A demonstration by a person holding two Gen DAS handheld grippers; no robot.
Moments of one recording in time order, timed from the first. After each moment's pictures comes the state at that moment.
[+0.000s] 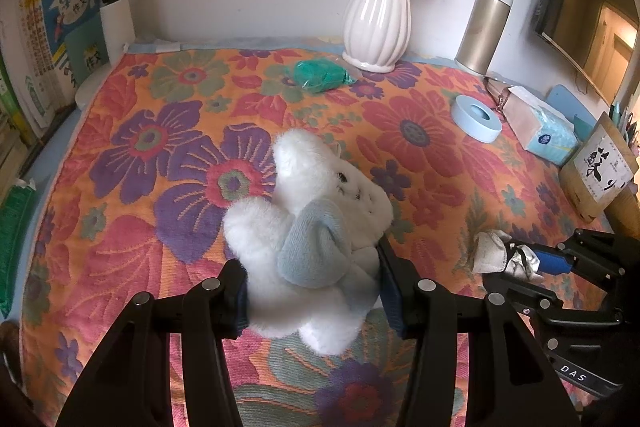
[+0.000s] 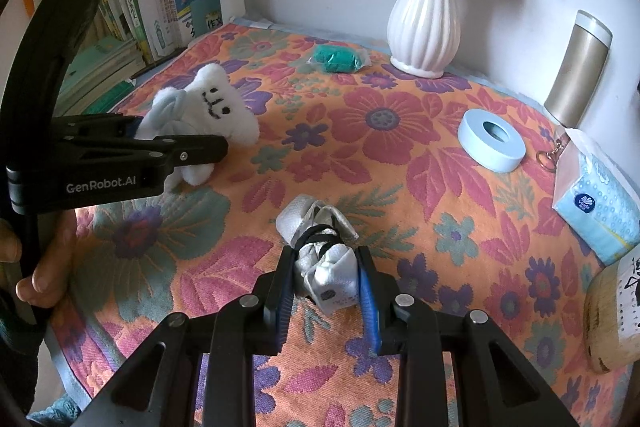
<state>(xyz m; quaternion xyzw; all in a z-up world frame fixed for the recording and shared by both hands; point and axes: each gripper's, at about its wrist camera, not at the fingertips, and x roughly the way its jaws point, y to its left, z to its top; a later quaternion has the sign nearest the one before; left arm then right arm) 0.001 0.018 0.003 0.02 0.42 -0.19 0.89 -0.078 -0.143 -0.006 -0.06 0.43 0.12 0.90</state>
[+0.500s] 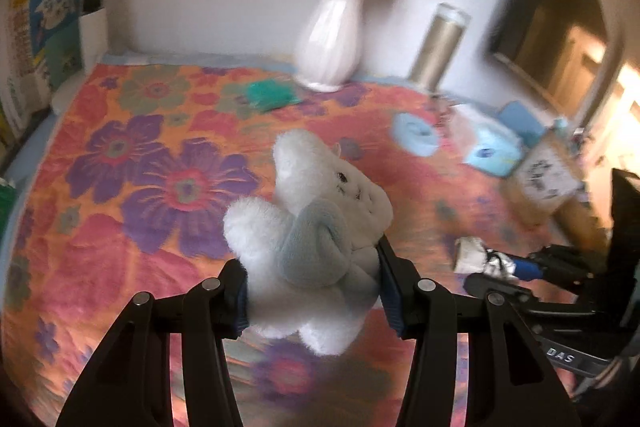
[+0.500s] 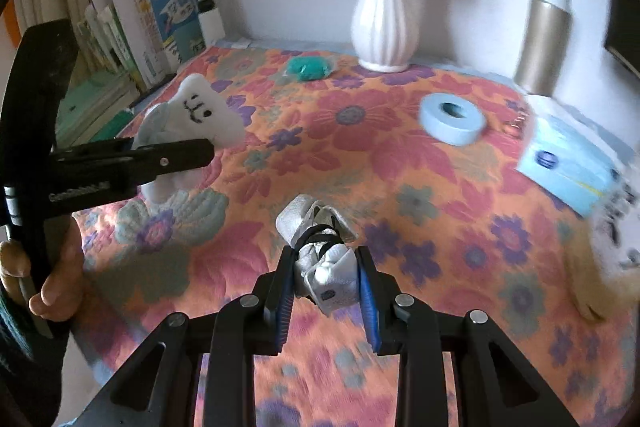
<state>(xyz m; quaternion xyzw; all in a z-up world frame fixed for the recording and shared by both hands) -0.027 0.009 0.032 -0.03 0.40 -0.27 0.87 -0.115 -0.175 0.018 0.01 0.42 0.09 0.90</state>
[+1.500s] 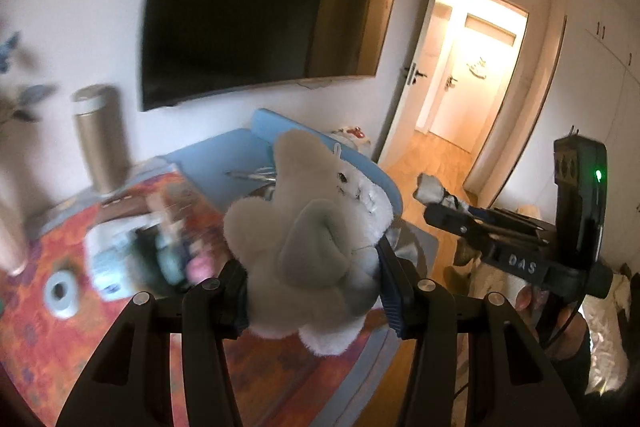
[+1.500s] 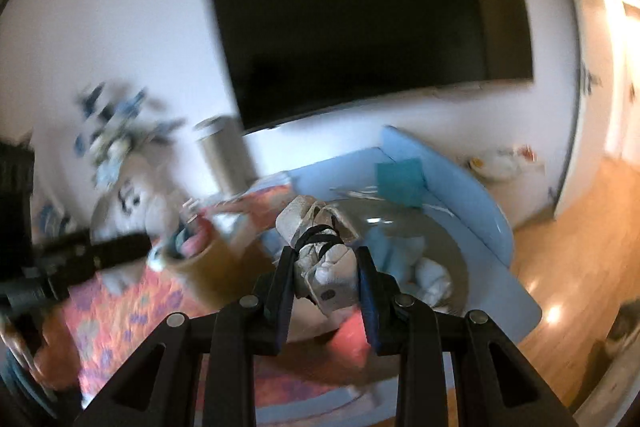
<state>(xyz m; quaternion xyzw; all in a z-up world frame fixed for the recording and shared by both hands) -0.154 -0.341 0.172 0.07 0.30 -0.55 0.77 -0.332 -0.504 0.150 0.18 0.25 -0.20 0.93</state>
